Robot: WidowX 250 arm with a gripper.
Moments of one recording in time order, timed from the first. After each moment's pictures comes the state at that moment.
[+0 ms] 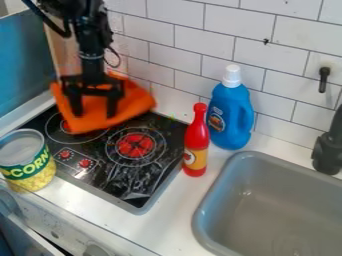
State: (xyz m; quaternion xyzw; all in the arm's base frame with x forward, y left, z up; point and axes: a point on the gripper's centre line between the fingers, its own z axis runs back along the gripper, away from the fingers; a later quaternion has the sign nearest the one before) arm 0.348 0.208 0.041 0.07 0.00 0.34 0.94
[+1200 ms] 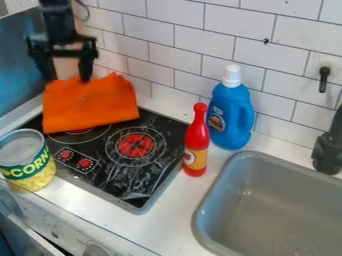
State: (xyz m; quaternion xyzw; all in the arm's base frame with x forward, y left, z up) arm 0.316 0.206 0.122 0.03 -0.04 0.30 0.95
